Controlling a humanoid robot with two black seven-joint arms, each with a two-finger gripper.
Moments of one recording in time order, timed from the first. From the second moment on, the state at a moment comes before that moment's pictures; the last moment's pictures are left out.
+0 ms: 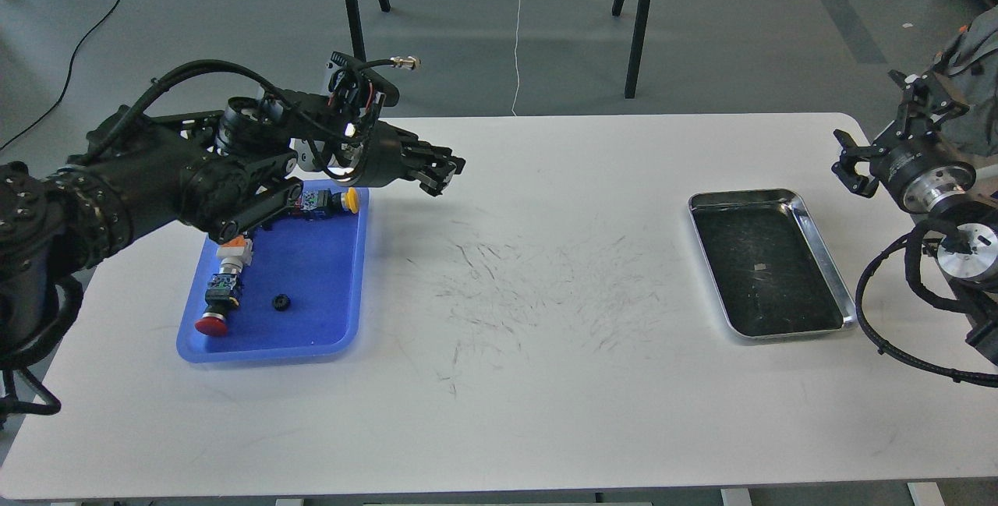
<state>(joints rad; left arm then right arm) -1.28 0.16 0.23 -0.59 1.49 -0.16 -0.49 0.78 -0.50 0.57 0.47 0.09 0.31 0.25</state>
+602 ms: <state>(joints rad) -1.27 -0.01 0.24 -0.59 1.50 -0.18 -0.49 0.77 -0.49 0.57 0.46 0.09 0.31 0.25</state>
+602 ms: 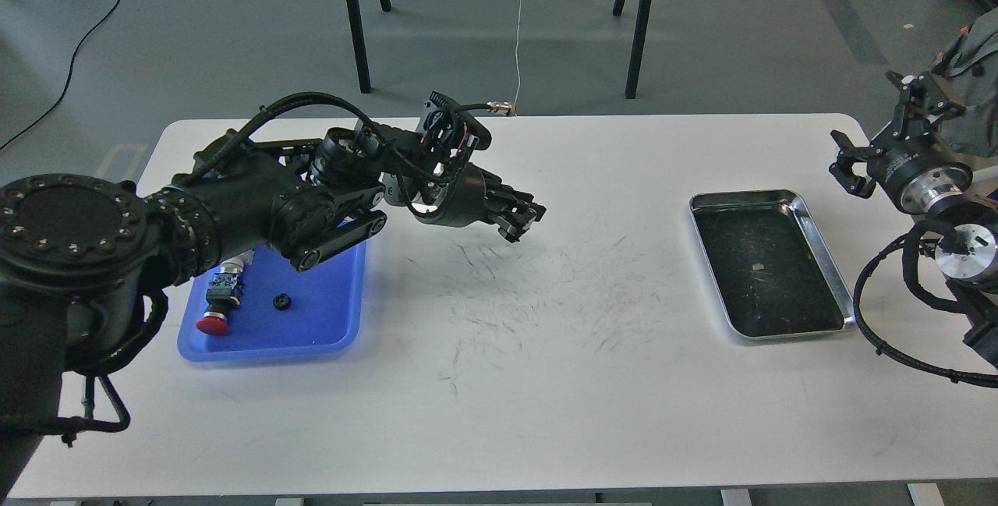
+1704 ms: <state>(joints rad) -1.20 -0.04 0.23 -0.55 1.49 -0.19 -0.49 0.77 -0.49 0.57 0.46 0.08 0.31 0.25</state>
